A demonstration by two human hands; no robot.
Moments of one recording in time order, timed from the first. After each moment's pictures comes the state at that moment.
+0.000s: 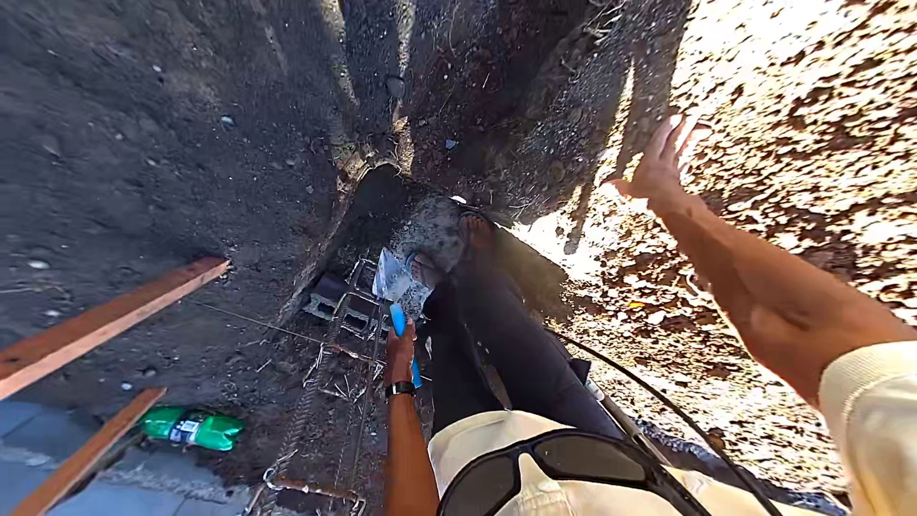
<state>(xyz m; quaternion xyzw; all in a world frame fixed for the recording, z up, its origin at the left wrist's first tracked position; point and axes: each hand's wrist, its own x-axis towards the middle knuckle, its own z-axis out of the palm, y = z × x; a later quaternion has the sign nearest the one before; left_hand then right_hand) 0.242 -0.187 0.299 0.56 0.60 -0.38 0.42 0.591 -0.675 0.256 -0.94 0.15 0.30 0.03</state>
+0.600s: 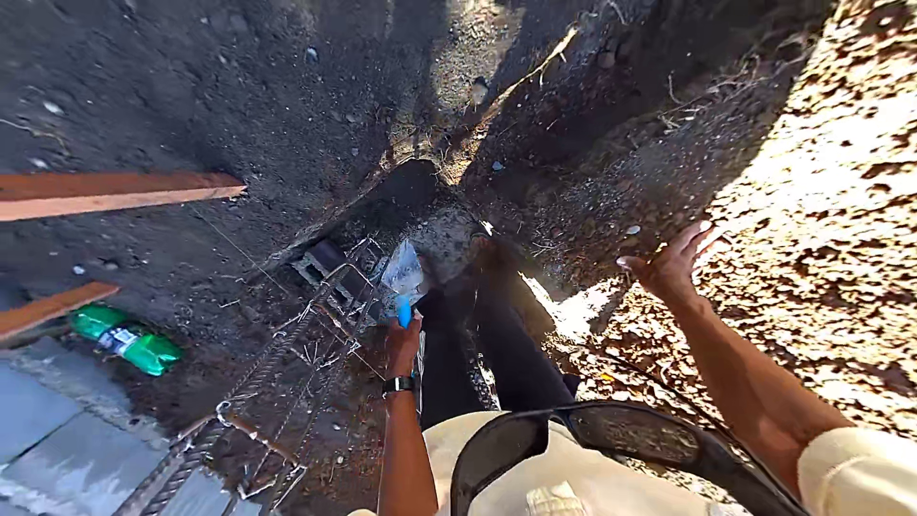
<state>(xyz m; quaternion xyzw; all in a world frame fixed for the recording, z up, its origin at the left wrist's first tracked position) 0.269 -0.234 0.323 0.57 0.62 -0.37 0.38 0.589 -0.667 0.273 -0.95 0.07 0.30 0.05</state>
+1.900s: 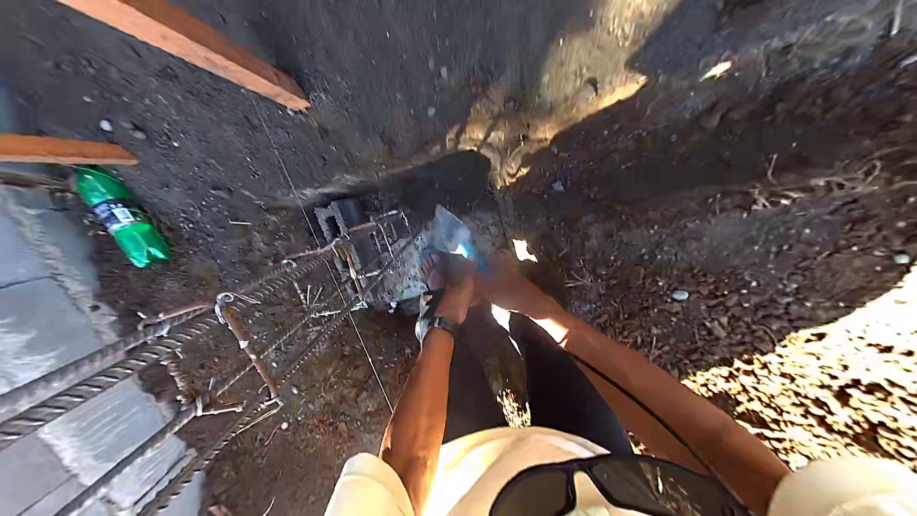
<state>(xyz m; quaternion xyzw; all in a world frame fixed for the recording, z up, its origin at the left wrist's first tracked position) 0.339 -0.290 0.236 0.32 0.62 -0.16 0.70 0.468 -0.362 0.264 -0.73 -0.22 0.63 0.13</state>
